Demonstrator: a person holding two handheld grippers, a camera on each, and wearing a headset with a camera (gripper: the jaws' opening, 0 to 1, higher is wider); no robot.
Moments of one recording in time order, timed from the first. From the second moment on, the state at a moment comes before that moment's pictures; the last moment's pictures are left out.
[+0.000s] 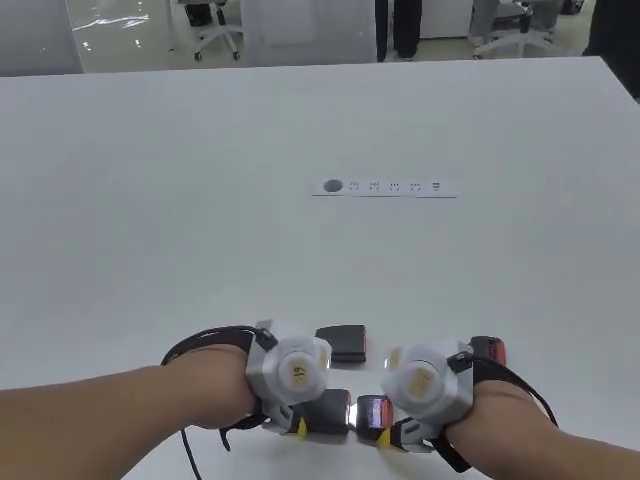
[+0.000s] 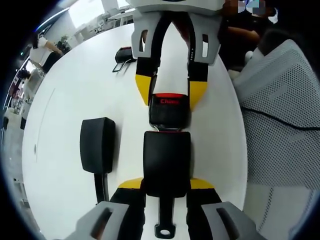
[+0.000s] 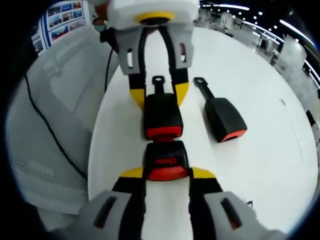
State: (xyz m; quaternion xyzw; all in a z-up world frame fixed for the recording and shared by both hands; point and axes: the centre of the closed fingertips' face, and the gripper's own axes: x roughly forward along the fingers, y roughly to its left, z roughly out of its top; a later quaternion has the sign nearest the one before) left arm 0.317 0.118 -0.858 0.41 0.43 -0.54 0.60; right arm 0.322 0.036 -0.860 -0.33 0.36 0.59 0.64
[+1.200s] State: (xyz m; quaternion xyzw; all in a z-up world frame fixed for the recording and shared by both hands) left arm 0.347 0.126 -0.811 0.38 0.39 -0.50 0.67; right arm 0.328 0.034 -0.811 -0.30 0.32 0.58 0.68
